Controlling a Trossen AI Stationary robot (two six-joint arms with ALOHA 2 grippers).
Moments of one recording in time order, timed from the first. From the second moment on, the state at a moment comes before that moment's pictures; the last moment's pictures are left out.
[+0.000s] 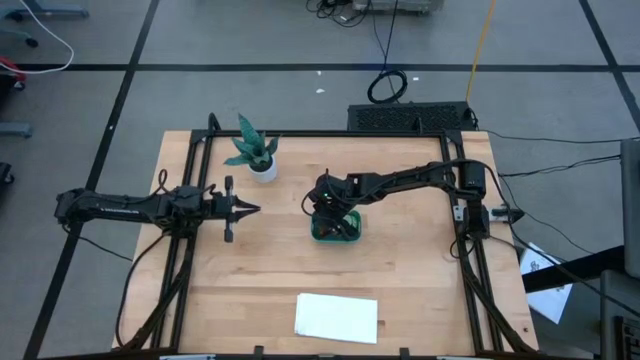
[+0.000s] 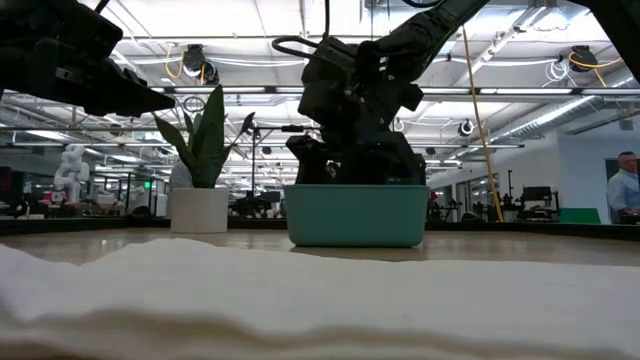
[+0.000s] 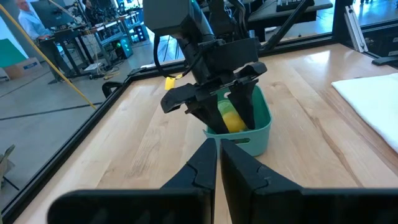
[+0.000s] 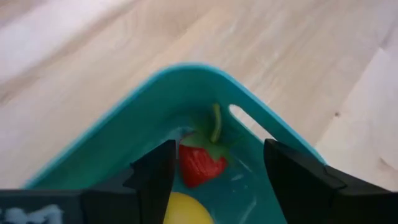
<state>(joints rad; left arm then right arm) 0.01 0.39 0.11 0.11 -0.05 0.20 -0.14 1.98 1.27 -0.28 -0.40 -0.77</state>
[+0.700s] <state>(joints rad) 0.01 0.39 0.11 0.11 -0.06 0.20 -0.13 1.91 1.27 -0.30 -0.34 -0.82</state>
